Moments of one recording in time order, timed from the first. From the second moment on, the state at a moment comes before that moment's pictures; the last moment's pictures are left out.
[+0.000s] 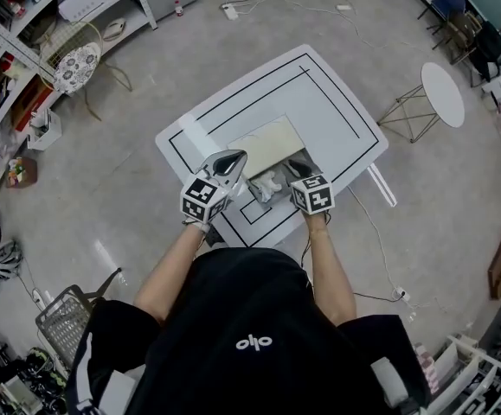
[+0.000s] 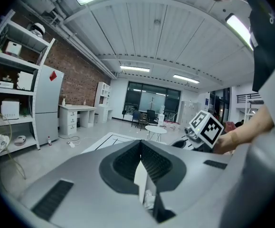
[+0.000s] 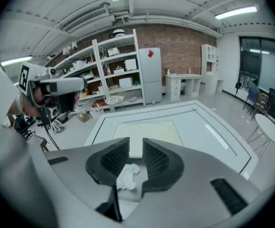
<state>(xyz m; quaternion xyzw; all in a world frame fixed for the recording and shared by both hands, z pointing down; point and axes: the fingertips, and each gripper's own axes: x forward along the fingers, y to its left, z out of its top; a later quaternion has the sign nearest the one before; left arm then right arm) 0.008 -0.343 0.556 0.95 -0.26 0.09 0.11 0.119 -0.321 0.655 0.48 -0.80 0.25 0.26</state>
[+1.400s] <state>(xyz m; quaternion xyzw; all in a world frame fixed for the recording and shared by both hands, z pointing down) 0.006 -0.386 0.461 0.96 -0.28 0.04 0.04 0.212 -0.303 0.470 0.63 -0.77 0.10 0.11</state>
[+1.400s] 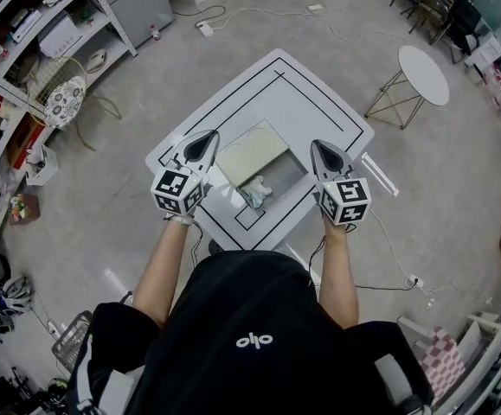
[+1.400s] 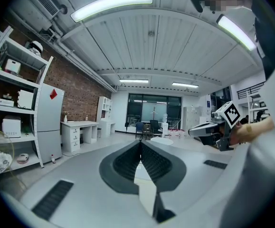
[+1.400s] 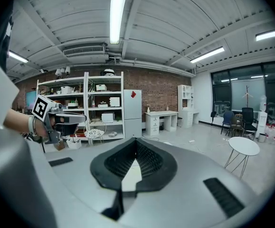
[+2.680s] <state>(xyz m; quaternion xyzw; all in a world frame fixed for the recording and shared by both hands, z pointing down) 0.007 -0.391 0.466 0.96 -0.29 0.04 0.05 0.210 -0.308 0.482 0.62 -0.77 0.11 0.11</state>
